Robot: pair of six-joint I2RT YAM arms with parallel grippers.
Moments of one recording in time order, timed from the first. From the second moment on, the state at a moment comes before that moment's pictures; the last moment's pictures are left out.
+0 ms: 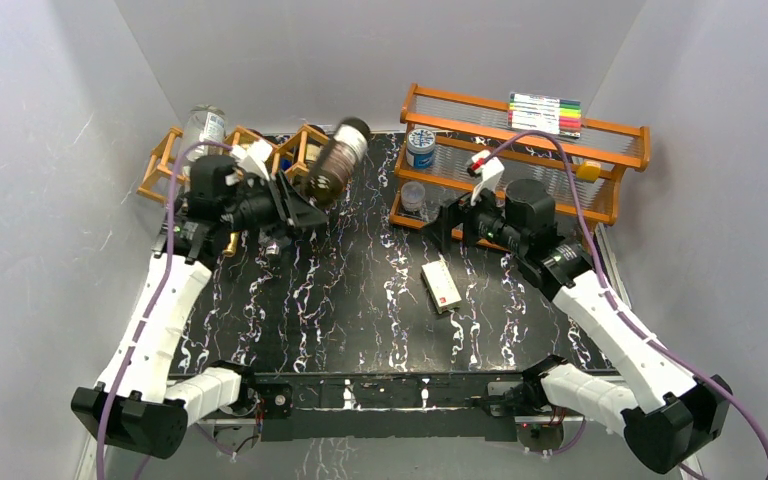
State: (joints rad) left arm -0.18 1.11 1.28 -0.70 0.62 -0.66; right arm 0.52 0.99 0.96 -0.30 -0.28 0.17
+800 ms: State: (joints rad) left arm -0.34 0.98 0.99 -0.92 0.61 -0.59; right arm 0.99 1.37 1.04 -0.15 -0.21 -0.86
